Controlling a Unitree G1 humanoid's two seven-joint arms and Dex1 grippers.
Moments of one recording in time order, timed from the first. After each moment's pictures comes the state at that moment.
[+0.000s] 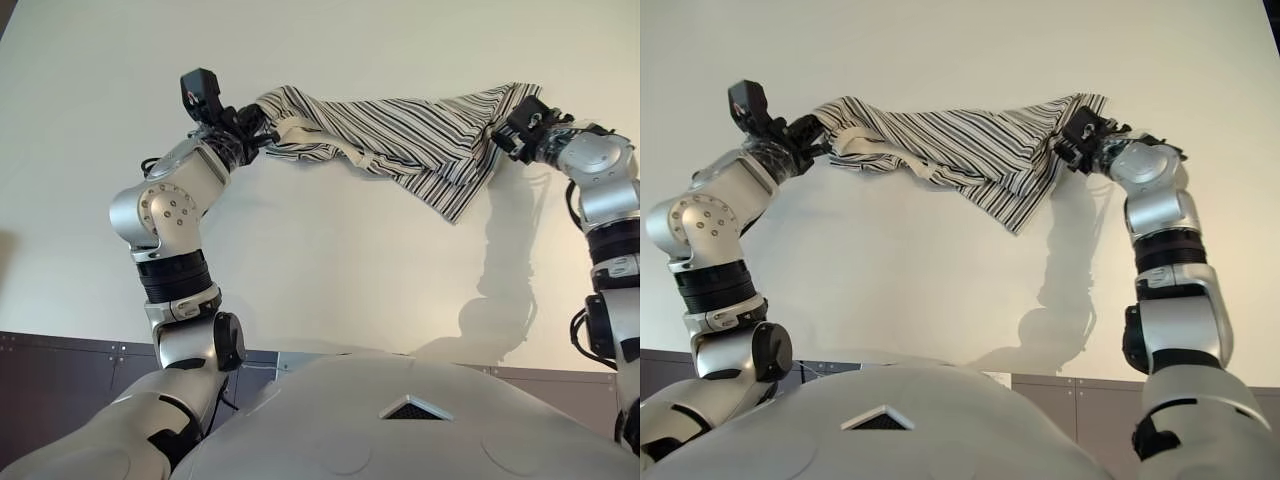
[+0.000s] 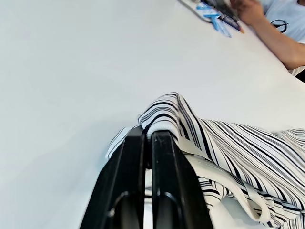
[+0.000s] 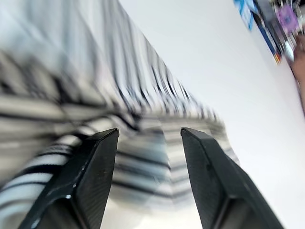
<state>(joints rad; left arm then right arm) -0.29 0.21 0.26 -0.10 -0.60 0.97 -0.02 -0.45 -0.58 0.18 0.58 -0.15 -0.05 0.62</state>
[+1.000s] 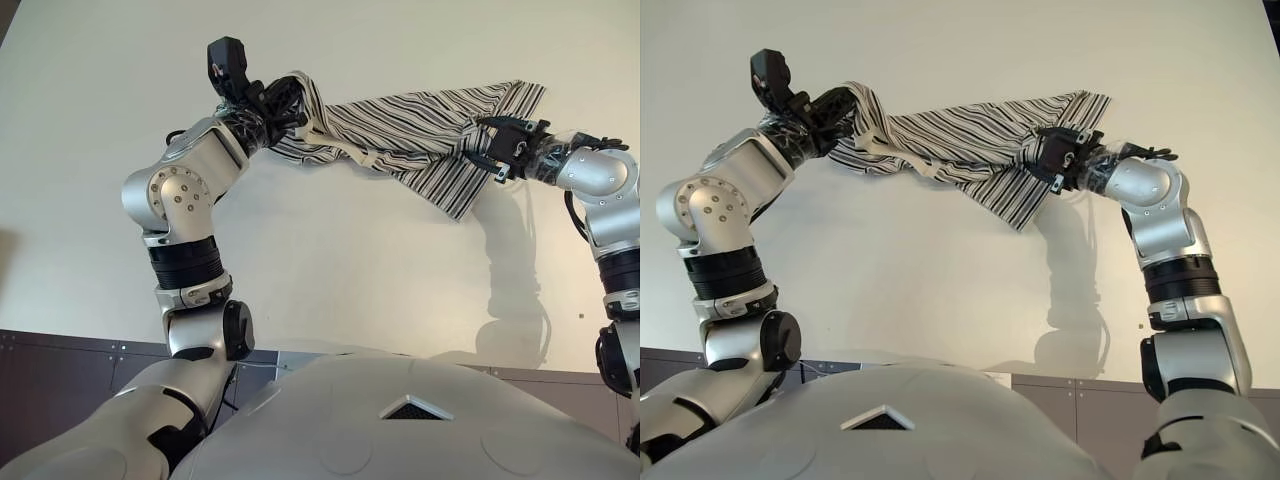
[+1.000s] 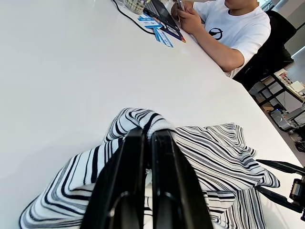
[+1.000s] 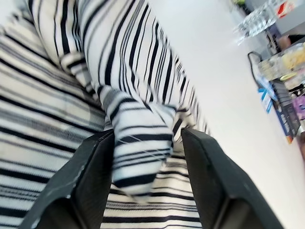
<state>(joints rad) -0.37 0.16 0.23 -0.12 -0.64 0.99 -0.10 -0.35 -0.67 0.26 0.47 -0.19 -0.28 0.71</state>
